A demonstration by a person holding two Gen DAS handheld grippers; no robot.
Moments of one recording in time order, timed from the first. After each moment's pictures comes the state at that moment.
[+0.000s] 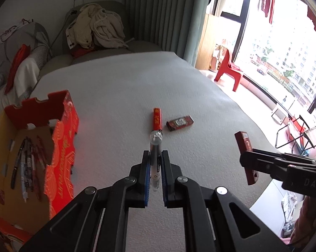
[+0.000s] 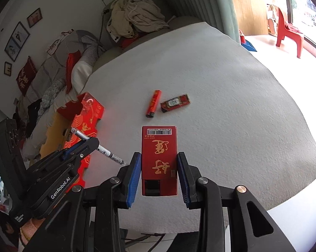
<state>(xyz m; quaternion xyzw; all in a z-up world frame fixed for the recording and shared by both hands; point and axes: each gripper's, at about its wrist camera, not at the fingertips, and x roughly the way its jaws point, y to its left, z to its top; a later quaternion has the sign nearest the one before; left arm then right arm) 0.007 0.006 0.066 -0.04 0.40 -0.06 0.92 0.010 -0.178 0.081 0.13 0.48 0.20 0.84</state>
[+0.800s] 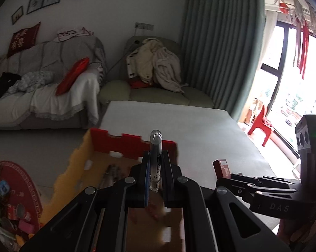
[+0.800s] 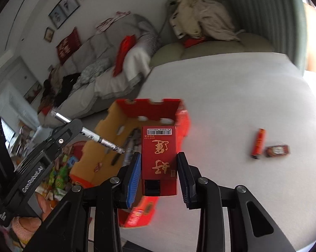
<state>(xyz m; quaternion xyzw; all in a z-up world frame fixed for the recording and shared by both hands) -0.057 0.197 0.154 -0.11 0.28 0.09 0.95 0.020 0.031 0.132 0.05 0.45 0.36 0.82</state>
